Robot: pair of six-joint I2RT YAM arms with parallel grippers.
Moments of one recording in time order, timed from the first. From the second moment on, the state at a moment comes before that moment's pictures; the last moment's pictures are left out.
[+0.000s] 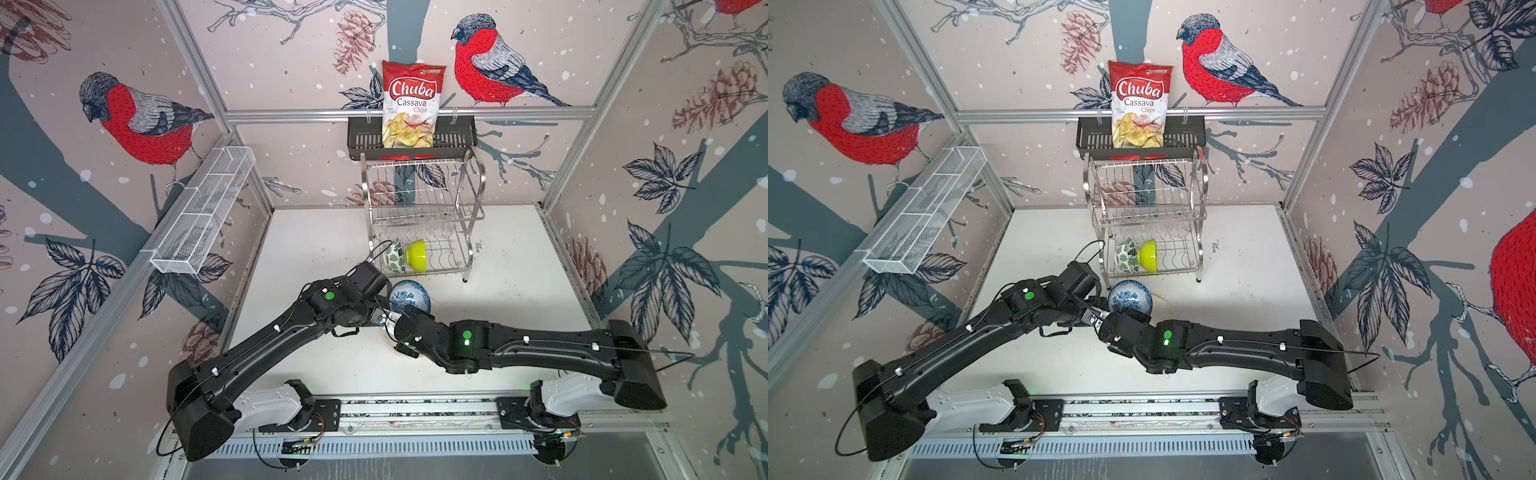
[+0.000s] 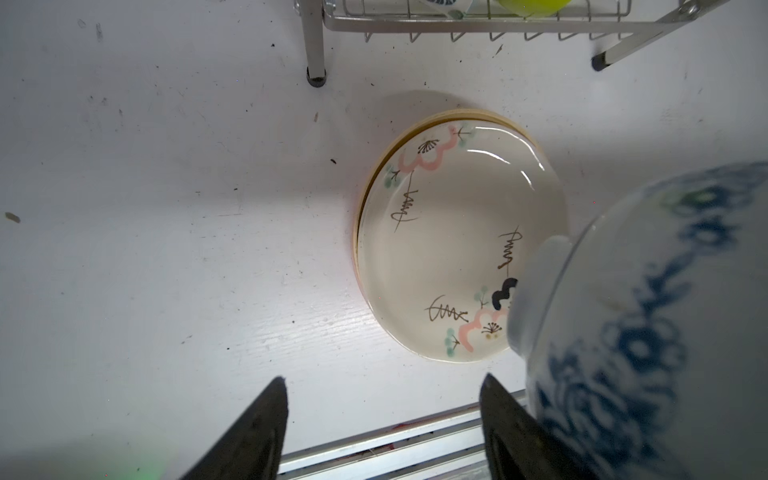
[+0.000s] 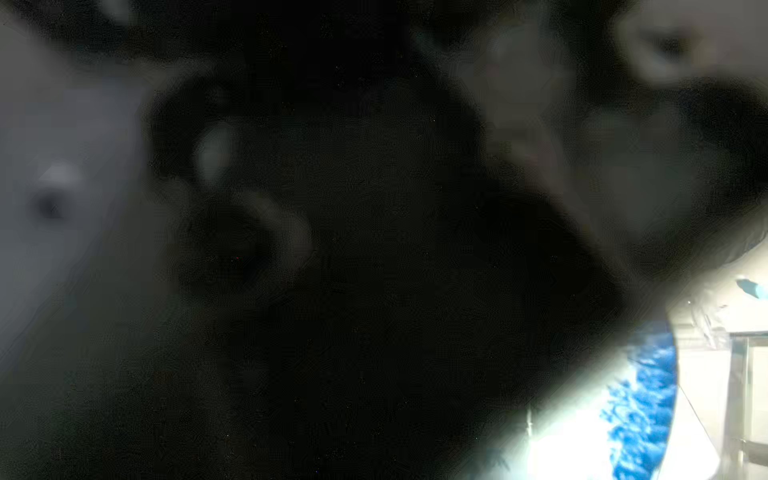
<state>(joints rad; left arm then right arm) -0.76 1.17 1.11 -1.01 -0.01 -0.75 1.40 1.43 1.08 -0.41 0.48 -0.15</state>
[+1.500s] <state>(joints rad) -0.60 1.25 1.06 -0.98 0.26 -0.48 1.46 1.72 1.39 -0.68 0.46 -0.20</state>
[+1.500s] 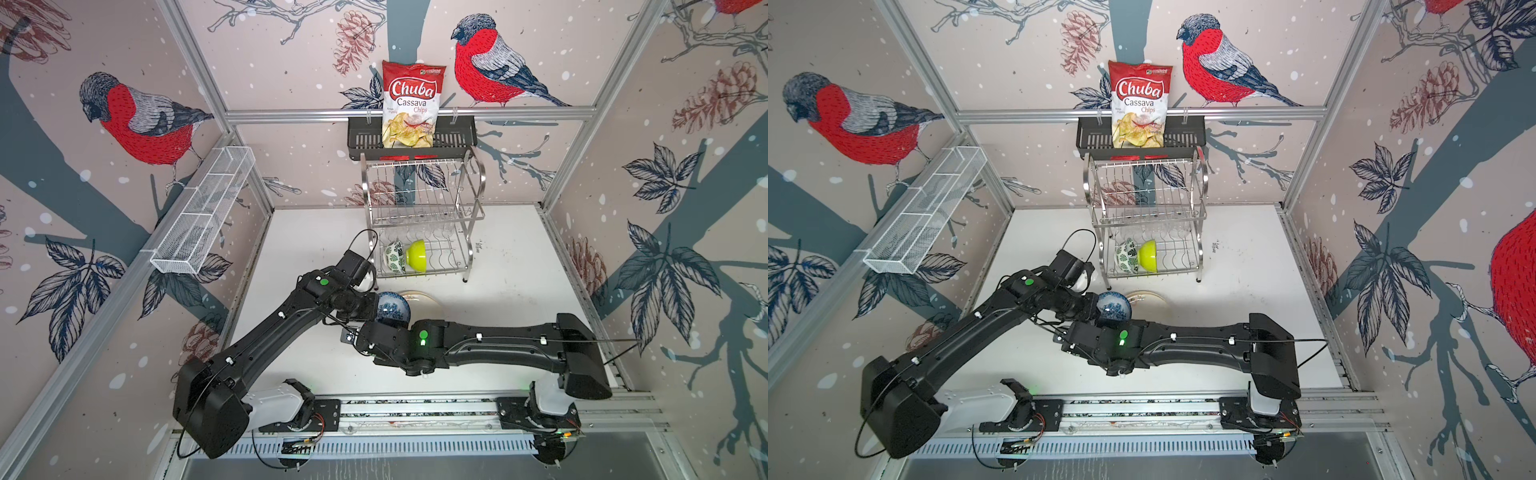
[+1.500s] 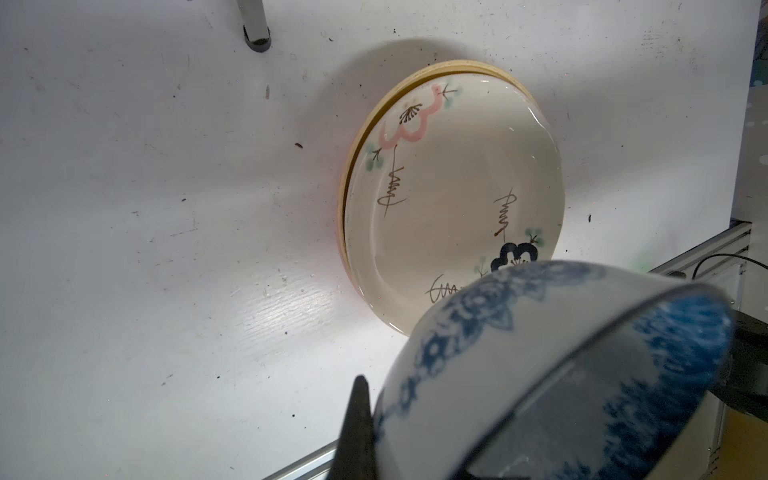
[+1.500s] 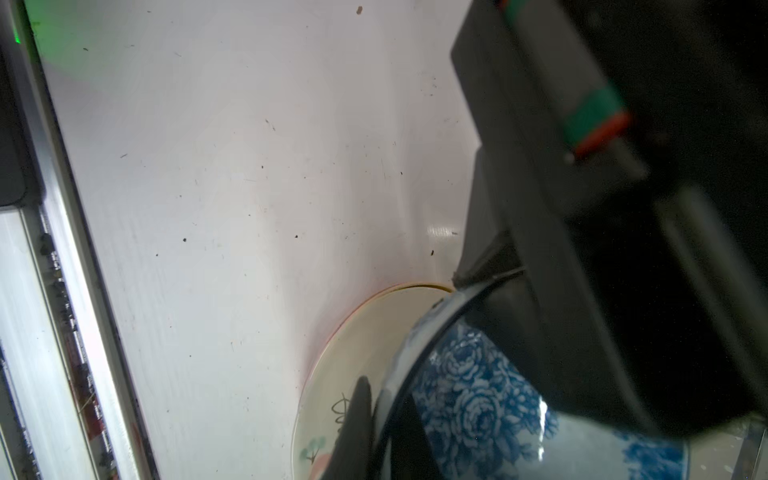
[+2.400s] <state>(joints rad) -0.60 1.34 1.10 -0.97 0.28 -0.44 1.28 1.20 0.95 -0.21 0.10 0.16</state>
